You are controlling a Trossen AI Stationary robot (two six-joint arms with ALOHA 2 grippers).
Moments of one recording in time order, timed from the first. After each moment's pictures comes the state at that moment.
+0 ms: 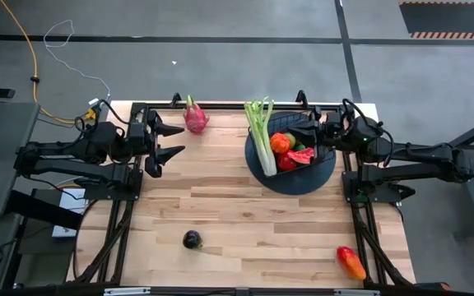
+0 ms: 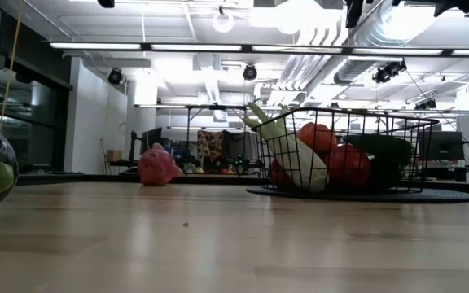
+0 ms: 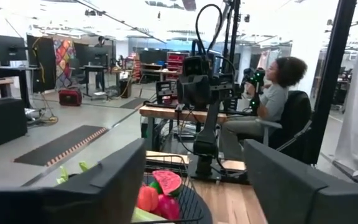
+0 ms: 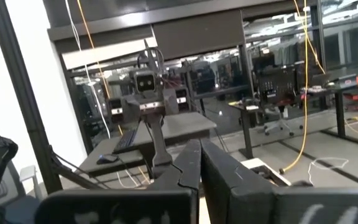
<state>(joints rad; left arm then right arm) 0.14 0.61 0.66 0.07 -0.12 -0.04 -0.21 0.82 0.63 0.43 -0.08 0.20</state>
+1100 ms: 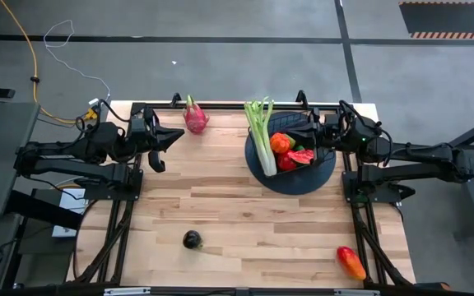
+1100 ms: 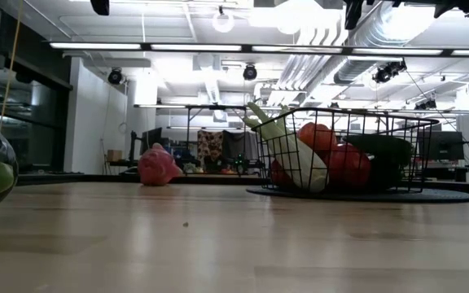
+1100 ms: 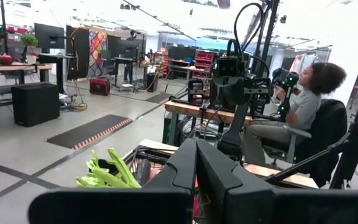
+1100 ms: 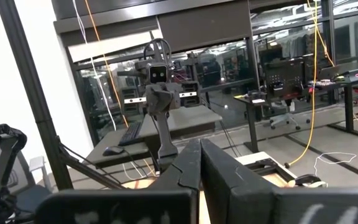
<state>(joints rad) 0.14 0.61 0.66 0.05 -0.25 -0.09 -0.21 0.82 0.63 0.40 -0.12 0.20</state>
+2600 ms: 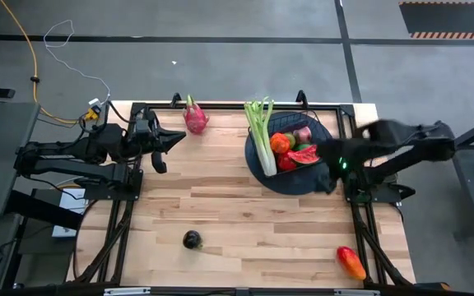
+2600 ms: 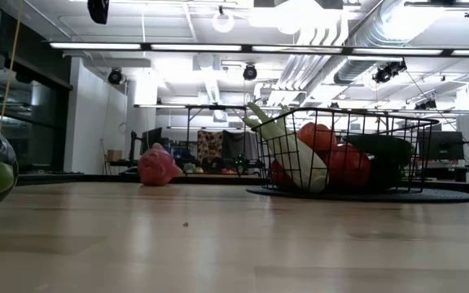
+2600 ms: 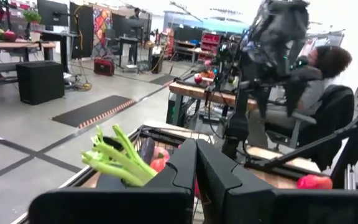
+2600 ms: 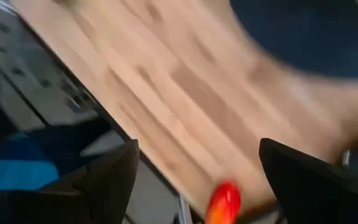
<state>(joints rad) 0.14 0.61 0.67 -0.04 -0.27 -0.14 0.17 1.16 1.45 -1.42 -0.19 1.04</state>
